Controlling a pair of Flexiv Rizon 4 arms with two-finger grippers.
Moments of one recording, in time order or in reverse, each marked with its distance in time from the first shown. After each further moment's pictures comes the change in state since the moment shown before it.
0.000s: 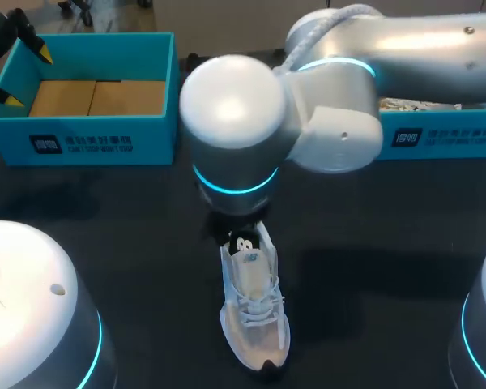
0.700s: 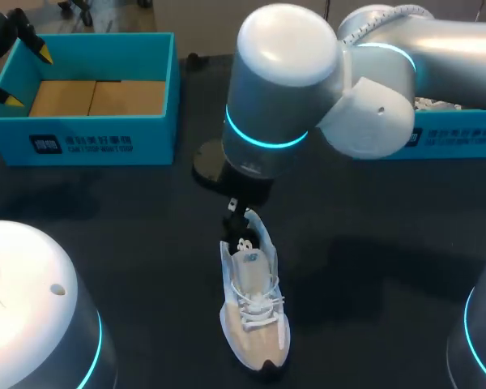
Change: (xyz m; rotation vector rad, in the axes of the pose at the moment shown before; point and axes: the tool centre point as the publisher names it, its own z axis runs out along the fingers) left arm 0.000 0.000 0.000 0.000 0.000 0.000; right arm -0.018 0.017 -0.002 -0.037 0.183 -0.643
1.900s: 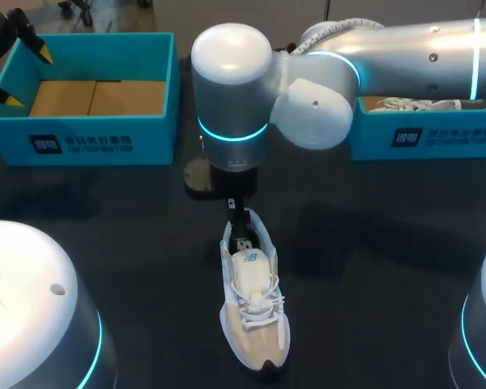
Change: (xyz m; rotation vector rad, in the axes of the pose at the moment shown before) left arm 0.000 0.000 0.000 0.000 0.000 0.000; right arm -0.056 0.003 0.092 0.149 0.060 -0.357
